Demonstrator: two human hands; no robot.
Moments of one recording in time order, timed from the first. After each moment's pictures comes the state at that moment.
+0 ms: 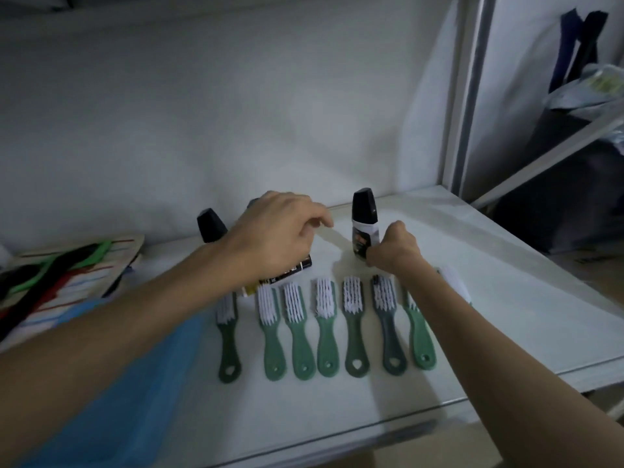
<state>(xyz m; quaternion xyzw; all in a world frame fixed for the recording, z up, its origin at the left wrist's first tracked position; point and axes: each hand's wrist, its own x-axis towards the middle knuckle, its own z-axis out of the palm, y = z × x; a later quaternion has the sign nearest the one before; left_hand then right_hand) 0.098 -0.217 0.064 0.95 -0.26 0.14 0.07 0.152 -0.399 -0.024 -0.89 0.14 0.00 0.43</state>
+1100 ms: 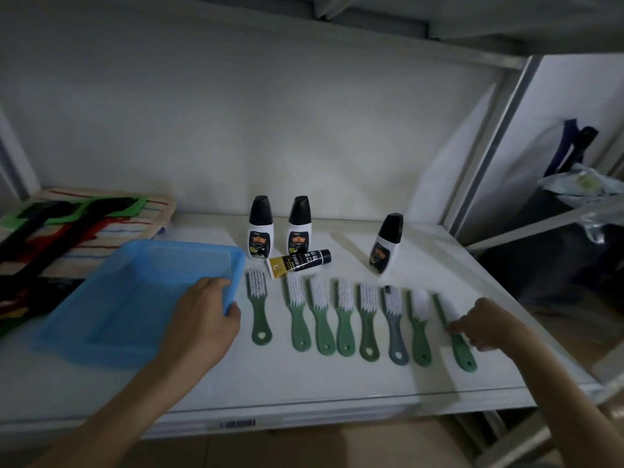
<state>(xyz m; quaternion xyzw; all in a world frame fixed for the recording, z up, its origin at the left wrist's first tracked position) -0.020 -0.083 -0.032 0.95 0.12 0.16 0.25 0.055 -0.477 -0.013 -0.93 0.23 0.12 0.26</state>
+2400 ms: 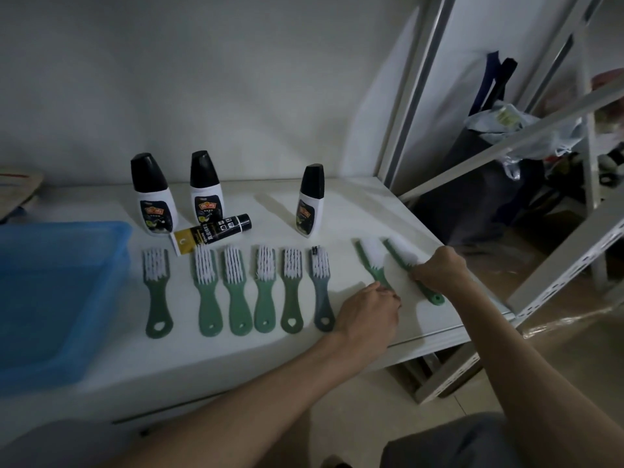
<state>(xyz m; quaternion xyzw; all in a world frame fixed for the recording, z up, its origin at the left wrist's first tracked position) 0.043 -0.396 -0.115 0.90 -0.34 0.12 0.26 0.075 -0.540 -0.041 -0.93 0.29 -0.02 0.22</state>
